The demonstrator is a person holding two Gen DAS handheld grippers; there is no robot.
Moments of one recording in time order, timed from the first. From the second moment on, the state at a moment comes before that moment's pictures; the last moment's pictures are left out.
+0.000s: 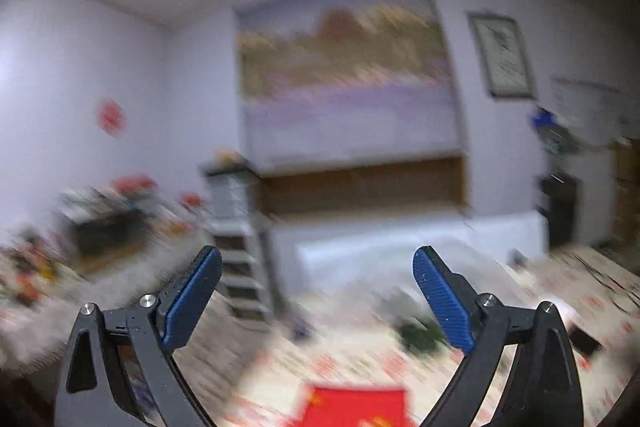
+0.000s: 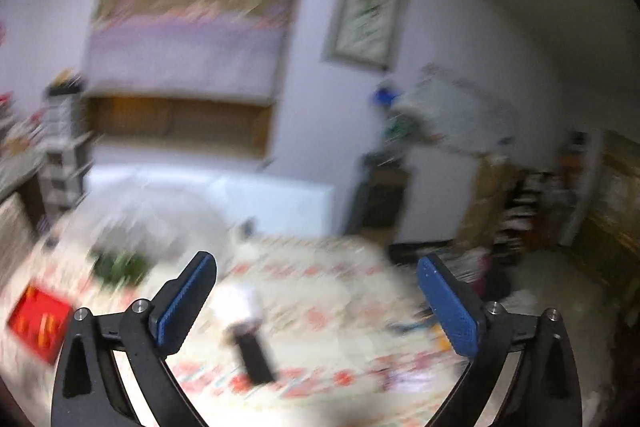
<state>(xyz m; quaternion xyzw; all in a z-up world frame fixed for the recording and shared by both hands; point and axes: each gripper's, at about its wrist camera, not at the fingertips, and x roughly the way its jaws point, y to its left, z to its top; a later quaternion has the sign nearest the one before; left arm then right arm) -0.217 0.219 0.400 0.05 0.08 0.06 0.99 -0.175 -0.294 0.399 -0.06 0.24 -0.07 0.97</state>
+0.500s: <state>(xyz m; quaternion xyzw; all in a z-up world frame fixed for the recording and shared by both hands) -0.019 0.091 0.102 -0.02 0.36 -0.16 0.92 -0.009 -0.125 0.047 0.08 0.45 0.20 0.87</state>
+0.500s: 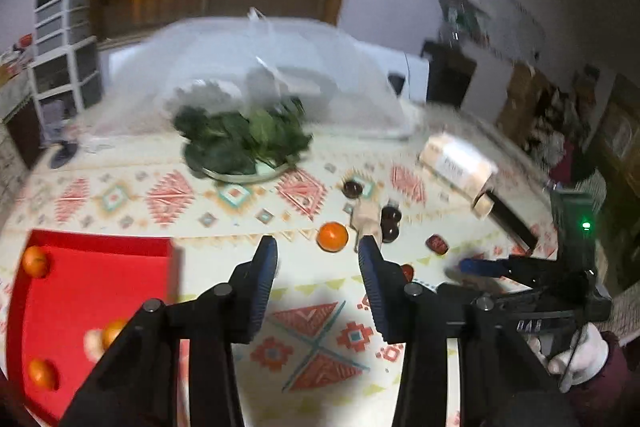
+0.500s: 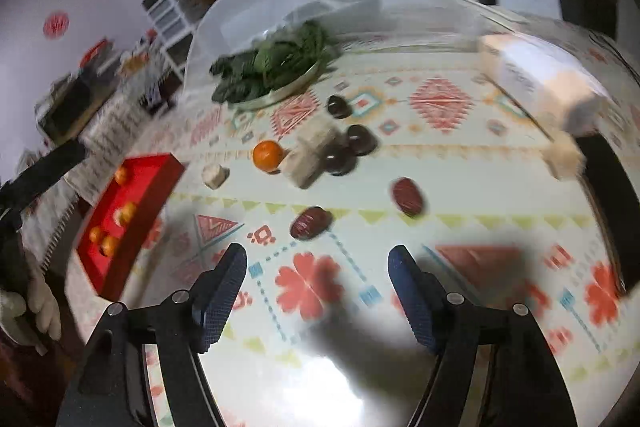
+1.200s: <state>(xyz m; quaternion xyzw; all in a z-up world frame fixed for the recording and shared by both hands) 0.078 0.020 0.019 0.05 0.44 -0.20 0.87 0.017 -0.096 0.020 0.02 0.47 0.20 0.86</state>
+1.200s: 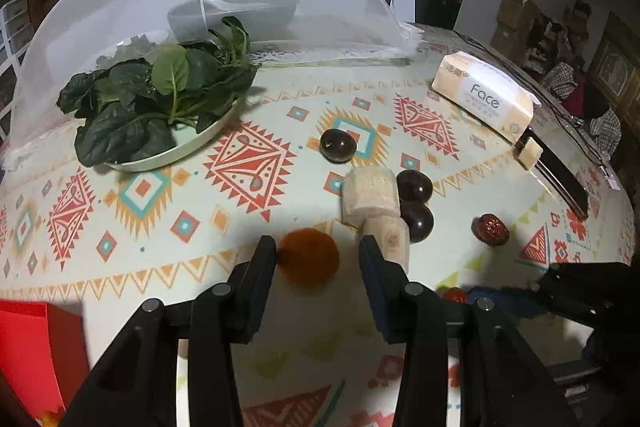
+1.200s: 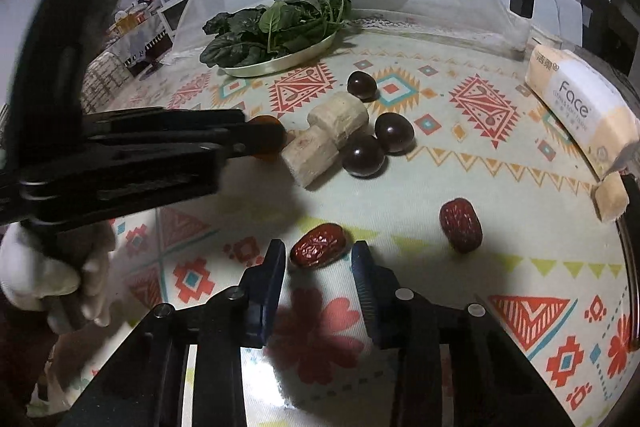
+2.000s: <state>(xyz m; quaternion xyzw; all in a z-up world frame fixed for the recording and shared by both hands) -0.028 0.156 0.091 -0.09 0.37 -0.12 0.92 0.010 -0.093 0.035 0.05 0.46 0.15 0.88</state>
